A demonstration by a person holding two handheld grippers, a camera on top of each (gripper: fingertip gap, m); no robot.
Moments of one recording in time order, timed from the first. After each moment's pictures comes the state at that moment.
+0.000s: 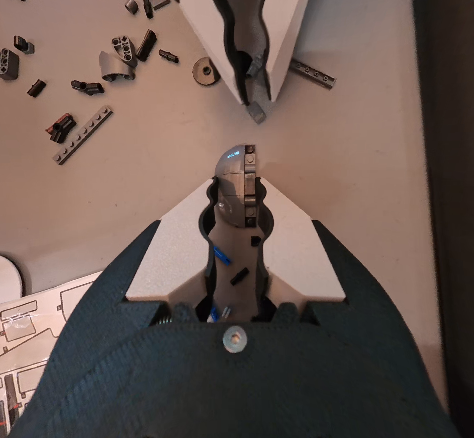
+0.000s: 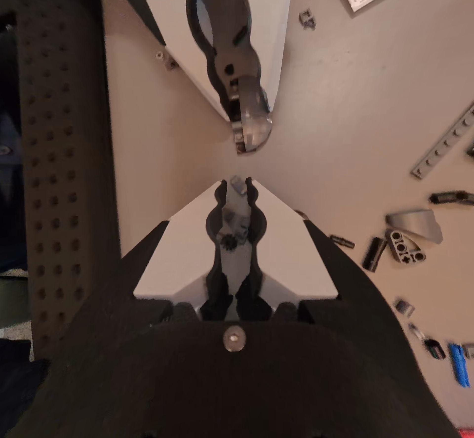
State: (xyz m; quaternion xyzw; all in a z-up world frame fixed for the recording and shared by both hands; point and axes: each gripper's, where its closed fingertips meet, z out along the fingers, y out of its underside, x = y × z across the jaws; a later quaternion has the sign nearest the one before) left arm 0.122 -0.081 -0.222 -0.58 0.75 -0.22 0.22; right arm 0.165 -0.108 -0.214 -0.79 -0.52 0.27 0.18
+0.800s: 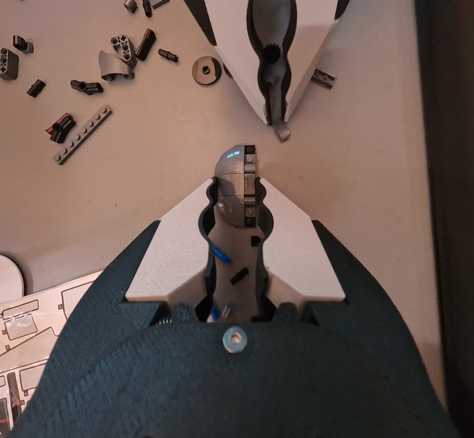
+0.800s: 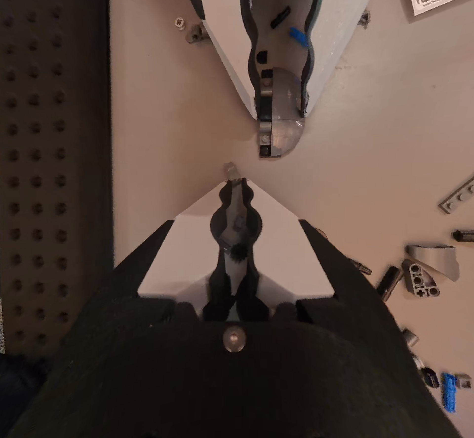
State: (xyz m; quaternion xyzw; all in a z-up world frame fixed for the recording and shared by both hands) left arm 0.122 -0.081 -0.222 -0.58 0.76 -0.22 0.22; right arm 0.153 -0.121 -0.226 -0.76 -0.58 0.23 0.17
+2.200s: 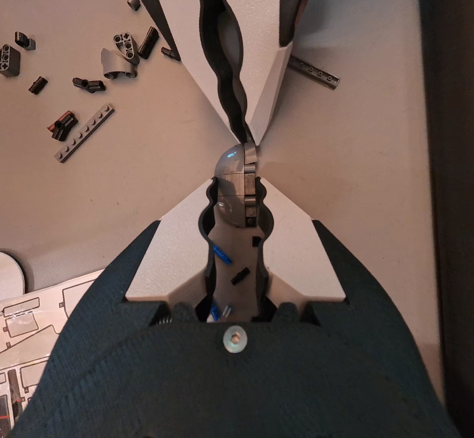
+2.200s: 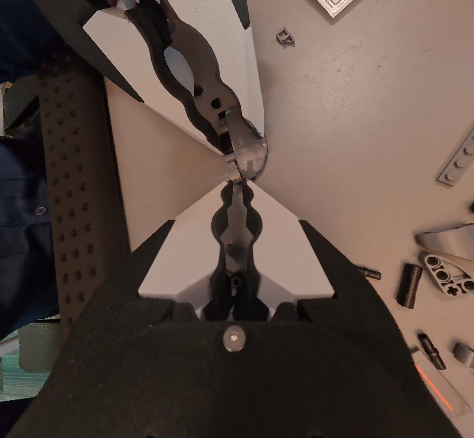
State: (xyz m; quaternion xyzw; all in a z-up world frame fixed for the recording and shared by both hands) left arm 0.123 -0.080 -0.222 -0.58 0.75 -0.22 0.22; right arm 0.140 -0.095 -0.220 -0.83 -0.43 0.32 0.17
